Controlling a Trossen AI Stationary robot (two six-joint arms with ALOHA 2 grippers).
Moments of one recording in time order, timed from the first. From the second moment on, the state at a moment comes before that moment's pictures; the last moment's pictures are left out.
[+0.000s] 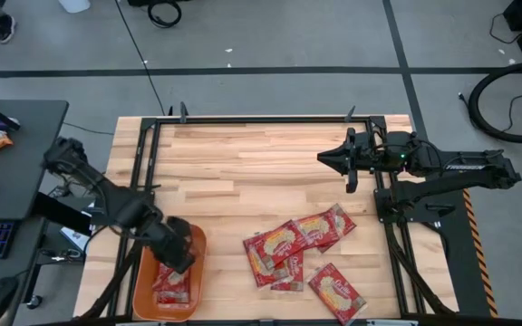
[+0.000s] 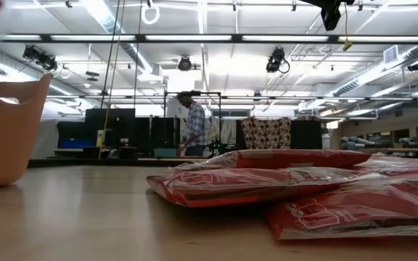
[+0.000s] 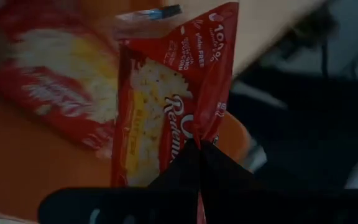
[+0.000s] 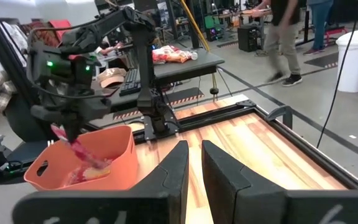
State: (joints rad) left arm -0.65 1.23 1.05 -0.87 0.19 -1.68; right arm -0.05 0.73 0.74 -0.08 0.08 0.21
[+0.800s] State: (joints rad) left arm -0.78 1.20 0.90 -0.98 0.07 -2.13; right arm -0.05 0.73 0.74 -0.08 0.09 0.21
